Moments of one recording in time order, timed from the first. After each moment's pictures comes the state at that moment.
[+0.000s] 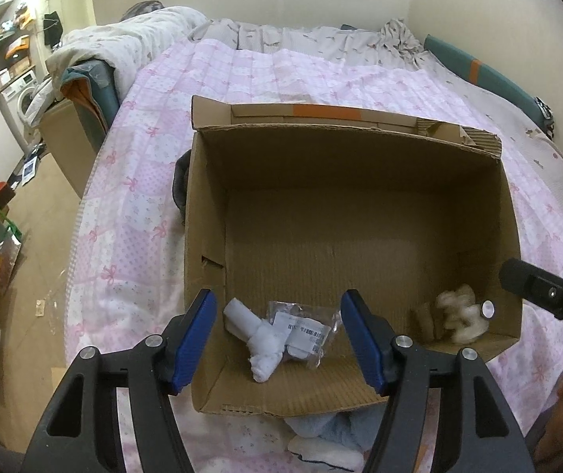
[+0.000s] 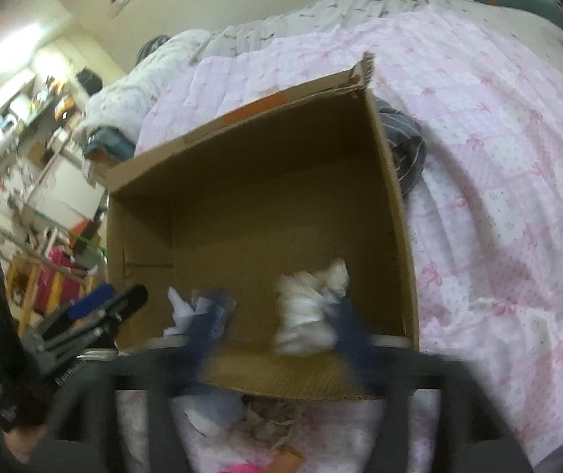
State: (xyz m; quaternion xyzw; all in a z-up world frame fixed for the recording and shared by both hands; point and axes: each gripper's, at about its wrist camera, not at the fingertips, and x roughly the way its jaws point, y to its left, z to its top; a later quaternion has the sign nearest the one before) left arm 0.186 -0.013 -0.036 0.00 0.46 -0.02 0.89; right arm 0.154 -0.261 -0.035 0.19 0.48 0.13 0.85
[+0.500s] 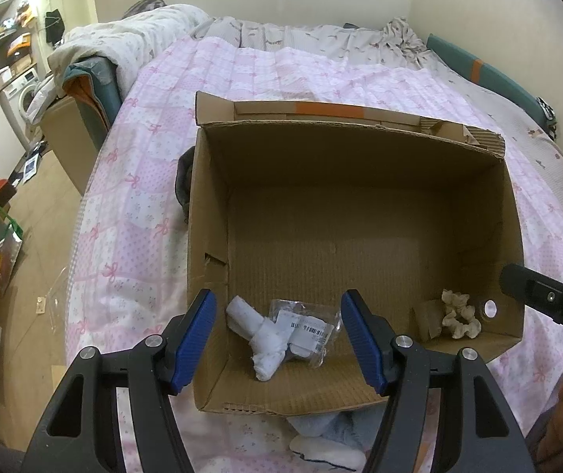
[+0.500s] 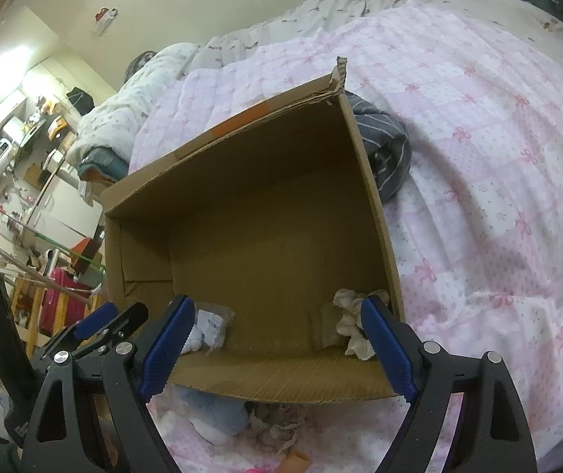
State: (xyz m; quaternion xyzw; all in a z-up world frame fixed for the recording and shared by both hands) left arm 0.187 -0.012 -0.036 0.00 0.46 -0.02 0.89; right arm 0.160 -0.267 -0.043 0.20 0.48 0.13 0.84
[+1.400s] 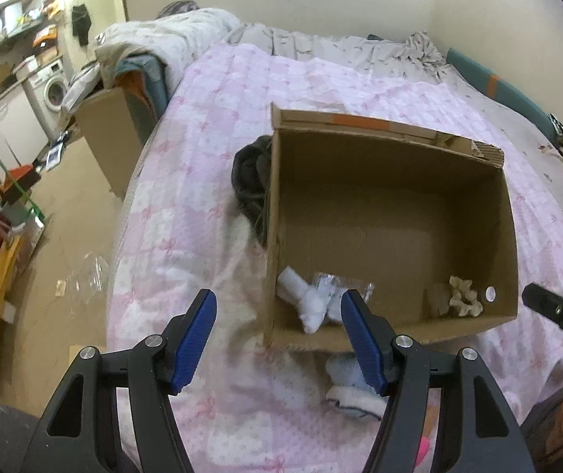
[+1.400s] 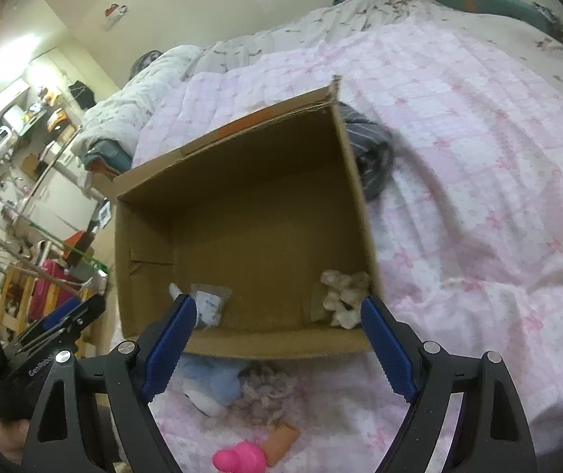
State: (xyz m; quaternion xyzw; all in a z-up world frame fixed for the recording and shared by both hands) left arm 0.134 0.027 -0.010 -0.02 0.45 0.02 0.89; right arm 0.118 -0.274 -0.019 0.17 0.47 0.11 0.86
